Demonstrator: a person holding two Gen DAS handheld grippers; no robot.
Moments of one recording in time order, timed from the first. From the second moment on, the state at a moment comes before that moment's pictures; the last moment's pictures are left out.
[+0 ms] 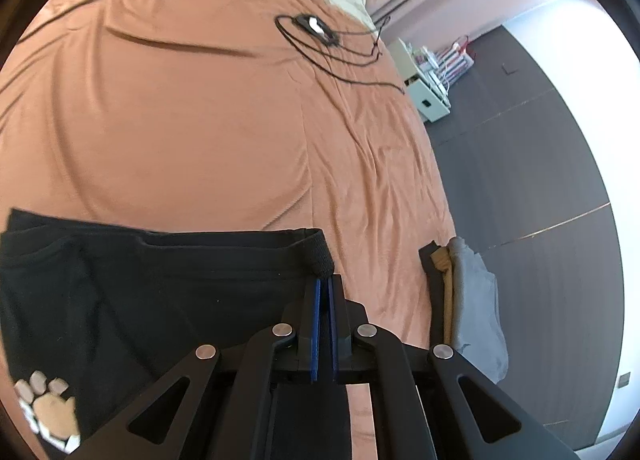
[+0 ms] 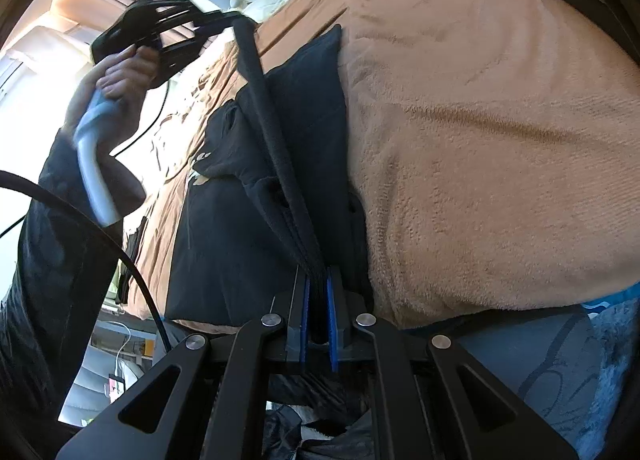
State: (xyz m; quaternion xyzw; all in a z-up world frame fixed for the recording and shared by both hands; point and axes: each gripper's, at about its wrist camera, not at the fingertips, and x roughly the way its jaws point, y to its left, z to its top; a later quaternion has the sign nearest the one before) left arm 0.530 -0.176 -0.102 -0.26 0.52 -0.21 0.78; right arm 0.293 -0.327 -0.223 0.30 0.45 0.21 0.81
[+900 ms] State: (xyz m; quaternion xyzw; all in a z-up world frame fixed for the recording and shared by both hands) left arm 0.531 -0.131 -0.143 -0.25 0.56 -0.13 0.78; right arm 0.303 -0.330 -0.223 0.31 0.47 0.20 0.80
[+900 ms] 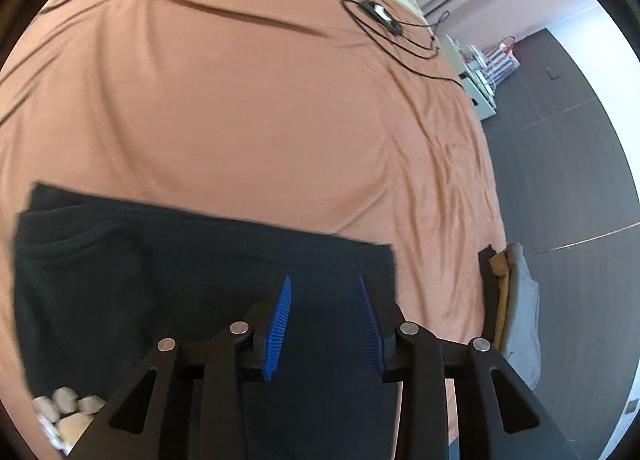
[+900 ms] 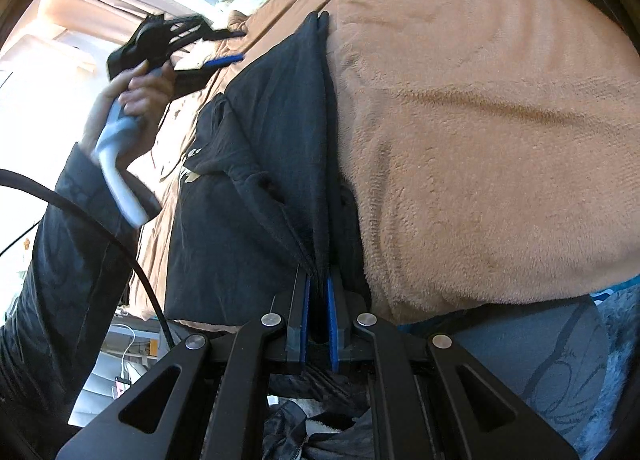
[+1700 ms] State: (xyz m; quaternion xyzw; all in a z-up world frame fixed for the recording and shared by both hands) left arm 0.426 -0.044 -0.159 -0.27 0.59 -0.10 0.76; right arm 0.292 -0.304 -0.211 0.28 0.47 0.16 0.82
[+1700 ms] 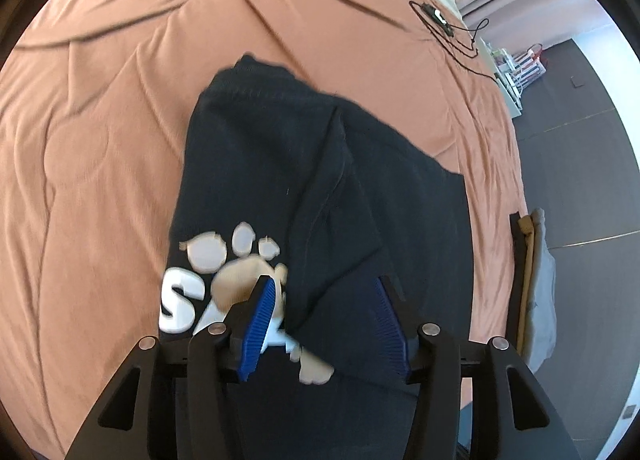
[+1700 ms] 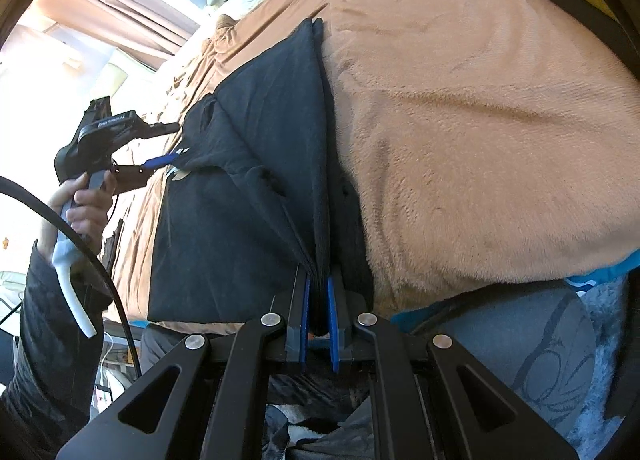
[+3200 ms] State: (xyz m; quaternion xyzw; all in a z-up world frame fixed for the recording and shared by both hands) left arm 0.503 -0.156 -0.145 -0.27 0.54 -0.21 0.77; right arm 0.287 -0.326 -0.214 0.30 0.47 0.18 0.81
